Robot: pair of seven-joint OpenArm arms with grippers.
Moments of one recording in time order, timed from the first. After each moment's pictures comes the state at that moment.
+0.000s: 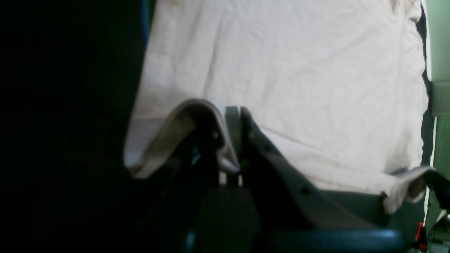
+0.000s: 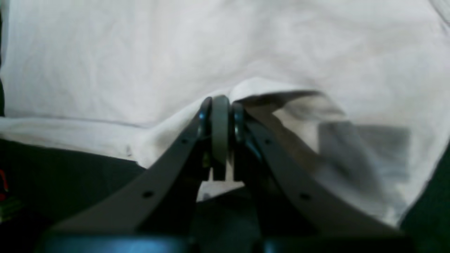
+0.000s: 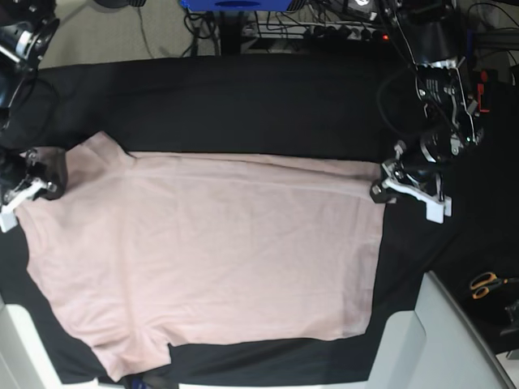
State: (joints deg) left arm -0.6 -10.0 -25.4 71.4 -39.0 -21.3 46.6; right arm 11.5 18.2 36.0 51.7 28.7 39.8 -55.3
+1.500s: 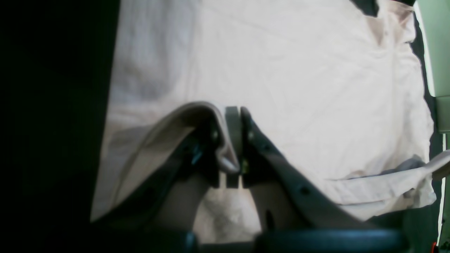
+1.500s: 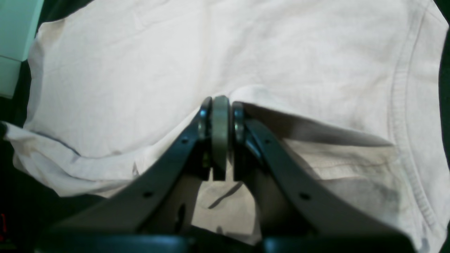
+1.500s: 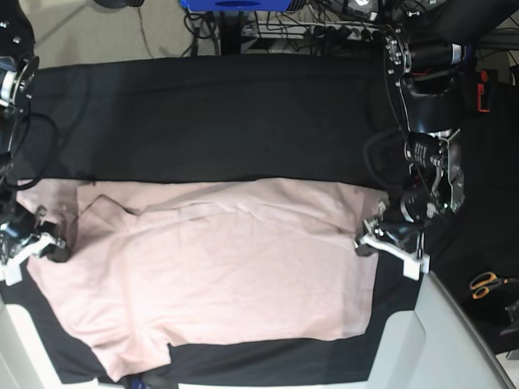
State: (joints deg) left arm -16.6 -11.2 -15.7 53.5 -31.8 -21.1 34.8; right arm 22.7 21.1 21.5 39.5 28.5 39.7 -33.3
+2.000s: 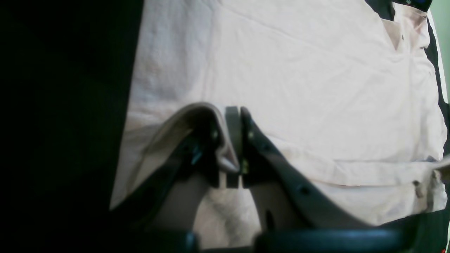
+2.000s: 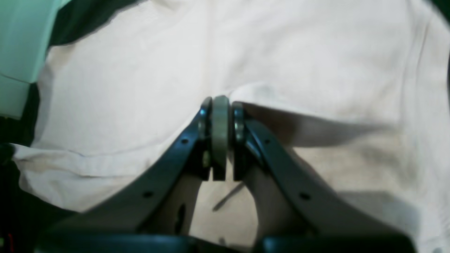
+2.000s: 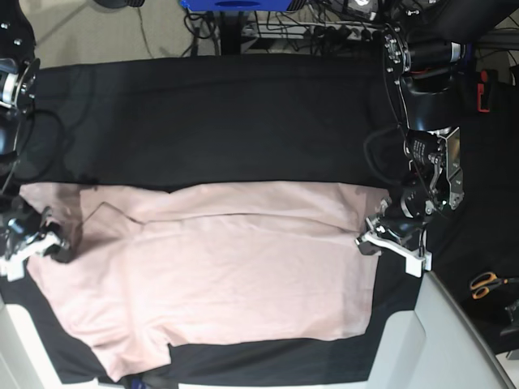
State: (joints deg) left arm -16.6 -11.1 -16.4 53.0 -29.1 -21.1 32.8; right arm 23.6 20.8 19.8 33.0 28.8 39.7 -24.8
